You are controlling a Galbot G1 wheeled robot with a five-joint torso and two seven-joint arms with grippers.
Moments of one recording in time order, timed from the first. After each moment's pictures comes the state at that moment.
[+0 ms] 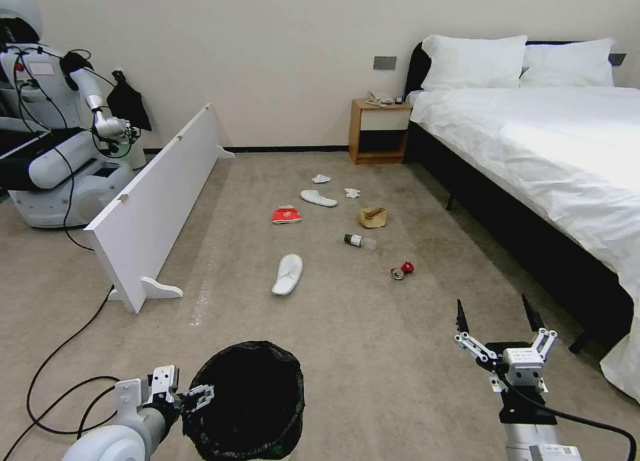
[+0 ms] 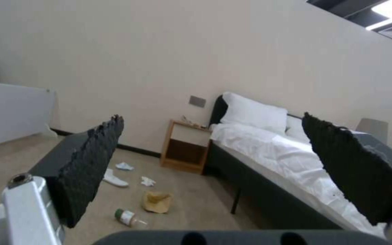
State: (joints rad) left arm 1.48 -1.07 -0.59 -2.04 -0.87 0.74 -0.38; right arm -1.62 1.50 0.69 2.15 -0.12 0.35 0.01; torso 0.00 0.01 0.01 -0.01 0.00
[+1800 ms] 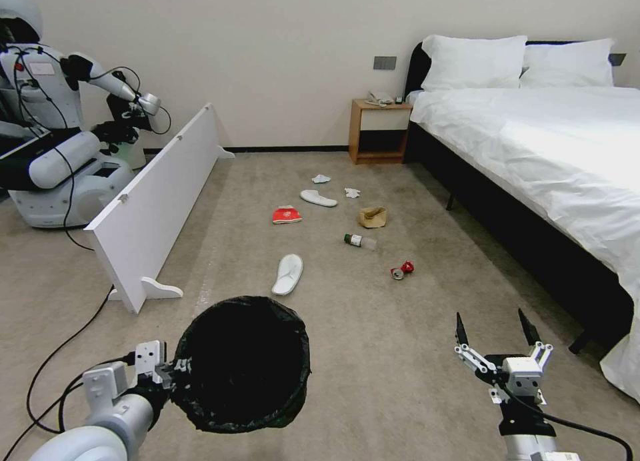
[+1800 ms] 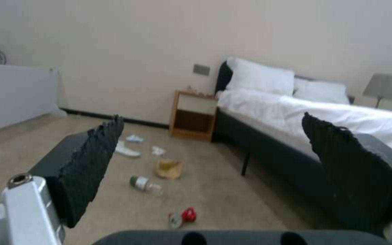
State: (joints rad) left arm 1.55 -1.11 -0.69 -2.36 -0.91 0.74 -0.47; right arm -1.69 1.45 0.67 2.13 -0.01 0.29 0.04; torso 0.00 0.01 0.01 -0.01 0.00
